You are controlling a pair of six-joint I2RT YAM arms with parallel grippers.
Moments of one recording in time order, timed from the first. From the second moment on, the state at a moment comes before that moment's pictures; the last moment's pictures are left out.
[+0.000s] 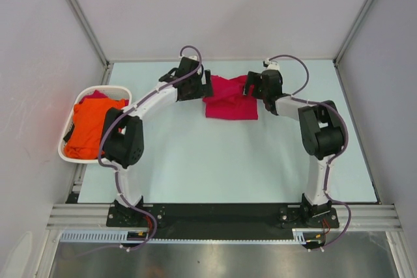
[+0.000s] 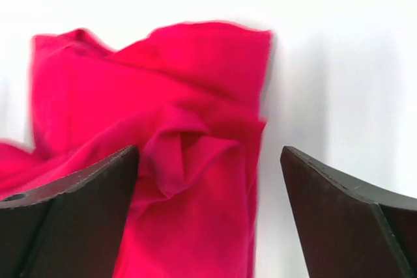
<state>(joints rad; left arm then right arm) -0.46 1.97 1.64 -0.51 -0.05 -0.49 0.27 2.06 1.33 0.23 0.03 0.39</state>
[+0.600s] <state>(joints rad) -0.55 1.74 1.41 -0.31 -0.10 -0.43 0.40 1.56 0.97 0.43 0.19 0.36</state>
